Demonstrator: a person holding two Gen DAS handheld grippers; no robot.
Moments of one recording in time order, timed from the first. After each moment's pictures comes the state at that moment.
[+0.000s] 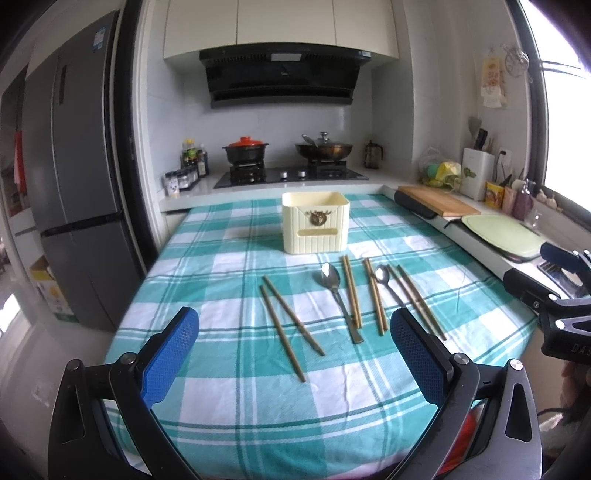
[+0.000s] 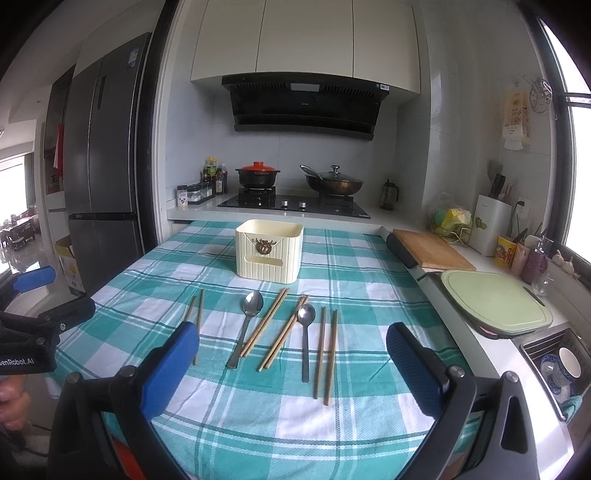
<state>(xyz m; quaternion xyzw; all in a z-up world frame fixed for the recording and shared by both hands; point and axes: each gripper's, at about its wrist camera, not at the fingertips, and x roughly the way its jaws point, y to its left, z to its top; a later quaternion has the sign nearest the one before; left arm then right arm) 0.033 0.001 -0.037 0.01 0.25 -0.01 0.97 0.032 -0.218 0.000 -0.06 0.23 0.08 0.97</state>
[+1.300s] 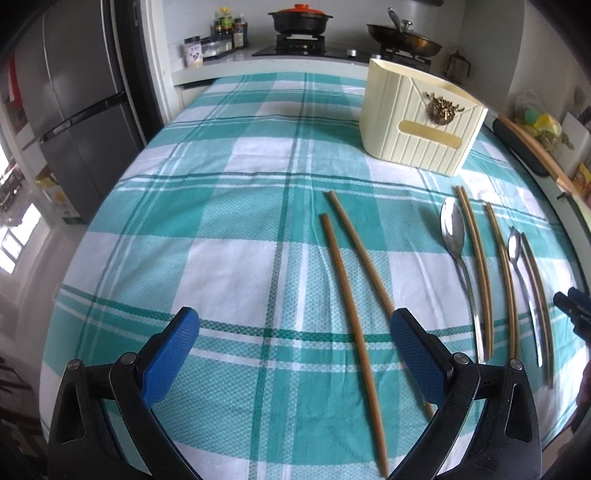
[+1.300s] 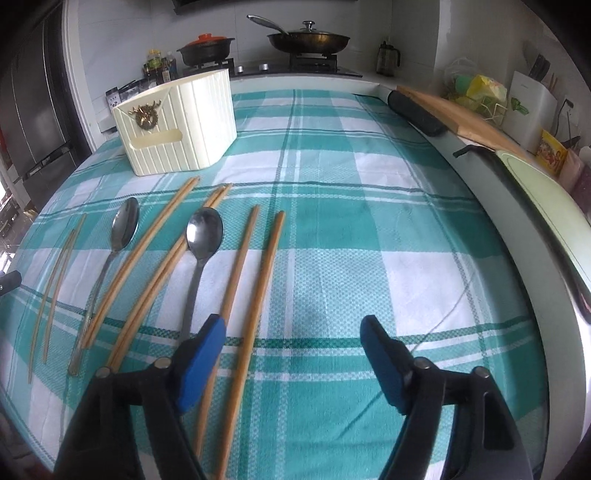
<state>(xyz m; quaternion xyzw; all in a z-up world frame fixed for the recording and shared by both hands) 0.255 0.069 -0.169 -0.05 0.46 0.08 0.88 0.271 -0.291 -0.163 -0.03 0.47 0.06 0.88</state>
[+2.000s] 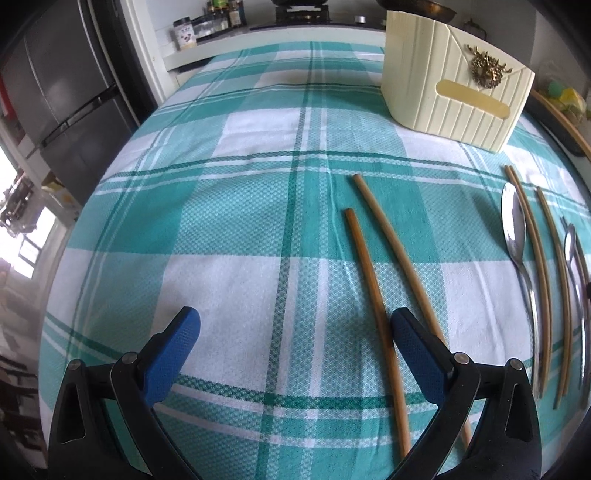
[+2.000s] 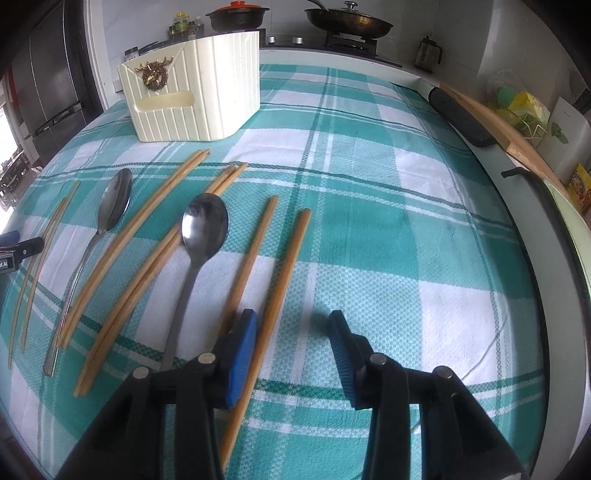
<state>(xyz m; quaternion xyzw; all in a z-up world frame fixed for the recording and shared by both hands) 0.309 0.072 -0.209 -0.01 0.50 0.10 0.86 0.314 -0.275 -0.179 -0.09 0.50 0.10 0.85</state>
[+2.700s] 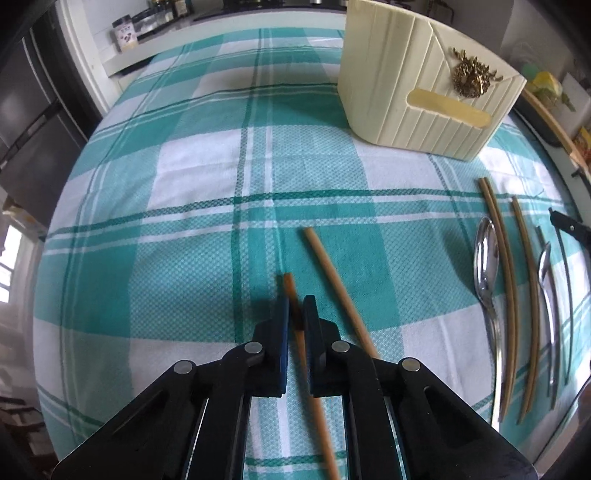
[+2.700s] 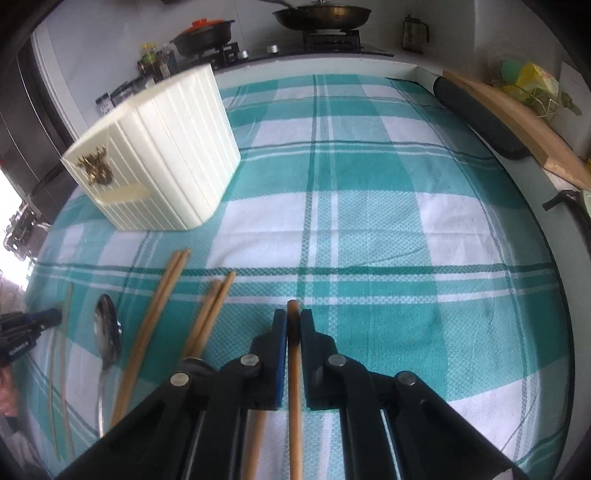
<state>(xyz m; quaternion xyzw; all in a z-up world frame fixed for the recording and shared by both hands) 0.368 0.071 -0.194 -0.02 0.54 0.01 0.84 0.392 -0.271 -0.152 0.03 0.49 0.11 0.86</state>
